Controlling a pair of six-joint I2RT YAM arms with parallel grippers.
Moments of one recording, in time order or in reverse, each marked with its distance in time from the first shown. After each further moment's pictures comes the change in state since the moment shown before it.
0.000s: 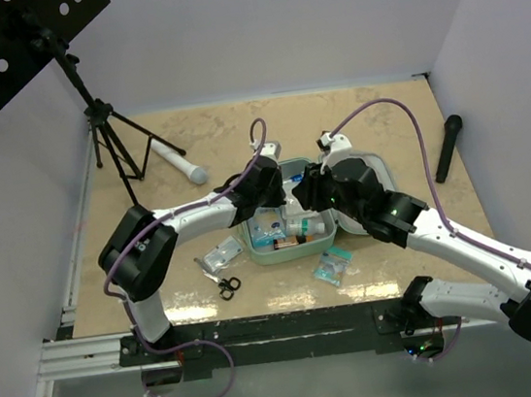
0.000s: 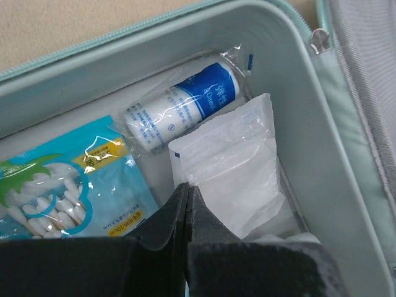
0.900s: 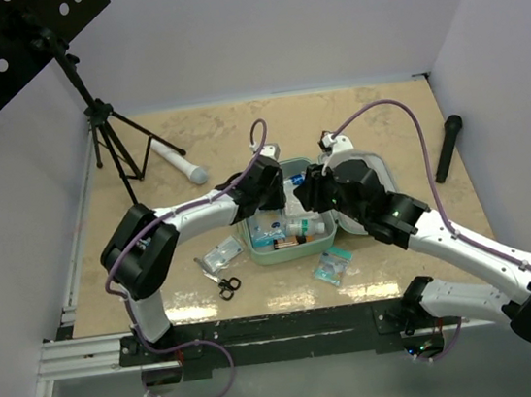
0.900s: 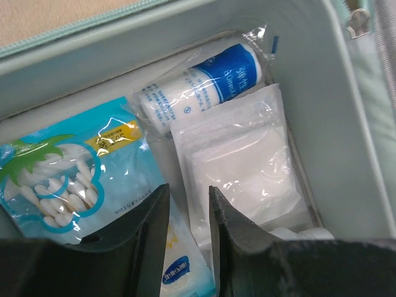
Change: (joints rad) left arm 0.000 0.038 0.037 -0.106 -0.016 -0.017; right arm 0.000 -0.010 -0.013 0.001 0.008 0.000
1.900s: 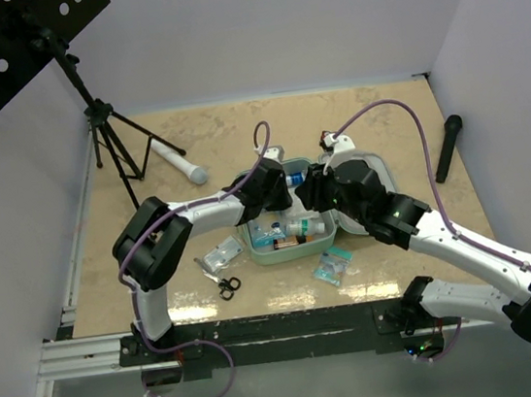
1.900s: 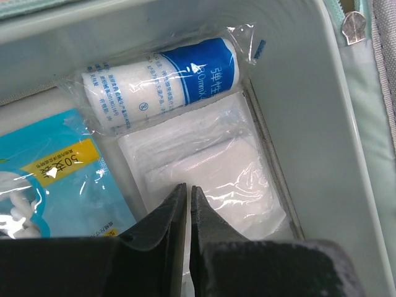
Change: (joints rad) left arm 0.000 0.073 -0.001 0.122 0.077 -0.069; right arm 0.000 -0.011 -0.002 -0.003 0.019 0.001
